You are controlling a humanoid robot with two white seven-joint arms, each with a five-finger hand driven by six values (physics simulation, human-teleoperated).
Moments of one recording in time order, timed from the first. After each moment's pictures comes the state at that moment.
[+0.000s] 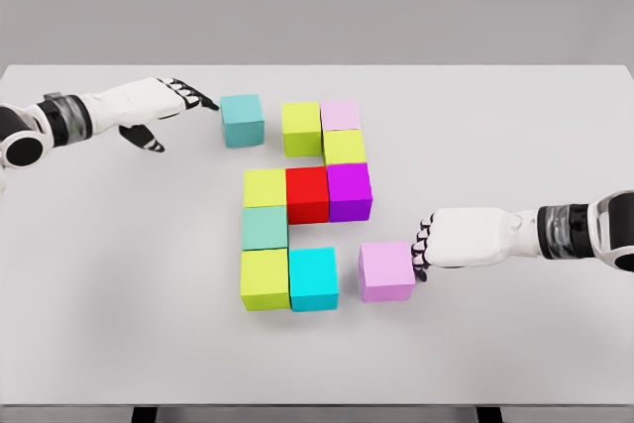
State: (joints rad) left arm -0.96 0.63 -1.06 -0.85 -0.47 -0.61 -0.14; right arm -0.77 -0.99 1.15 -1.69 0.58 -0.61 0.30
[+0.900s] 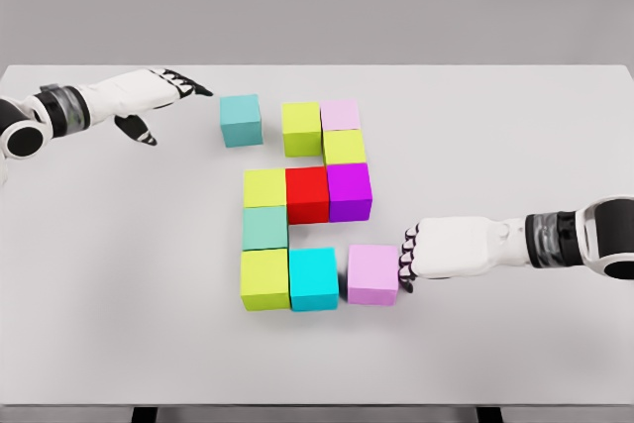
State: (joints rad) left arm -1.00 0.59 -1.06 -0.74 -0.47 -0.61 -0.14; right arm -0.76 -0.97 1.15 -1.73 0.56 -0.61 0.30
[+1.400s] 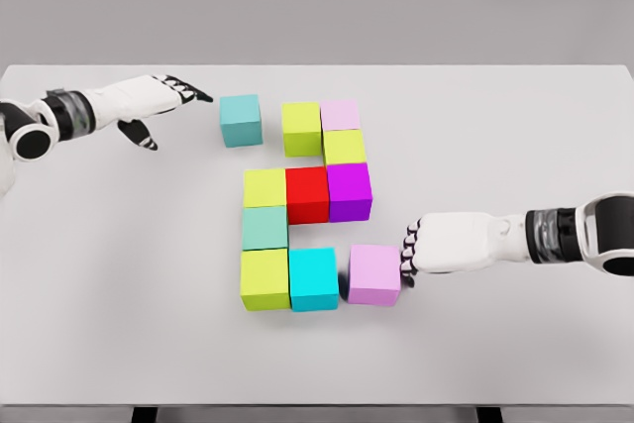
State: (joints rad) left arm -1.00 0.55 -1.06 -0.69 -0.50 -0.61 -0.14; right arm -0.76 -0.96 1.14 -1.70 0.57 -0.61 0.30
